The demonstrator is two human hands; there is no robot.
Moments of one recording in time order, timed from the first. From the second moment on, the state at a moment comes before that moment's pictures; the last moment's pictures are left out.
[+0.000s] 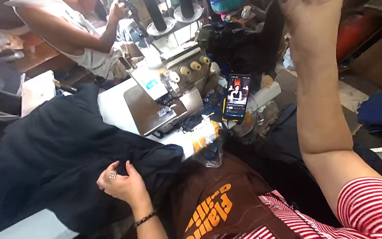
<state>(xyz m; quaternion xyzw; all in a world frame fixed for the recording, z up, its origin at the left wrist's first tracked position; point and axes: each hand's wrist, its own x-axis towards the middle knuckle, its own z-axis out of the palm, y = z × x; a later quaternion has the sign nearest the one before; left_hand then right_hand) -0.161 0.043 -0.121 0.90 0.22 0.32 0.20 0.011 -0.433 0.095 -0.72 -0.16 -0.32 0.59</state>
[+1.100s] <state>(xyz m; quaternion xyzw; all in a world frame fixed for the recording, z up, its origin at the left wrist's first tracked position) -0.205 -0.089 -0.103 0.68 0.15 0.16 0.70 -0.154 -0.219 -0.088 -0.86 -0.32 -0.15 0.36</state>
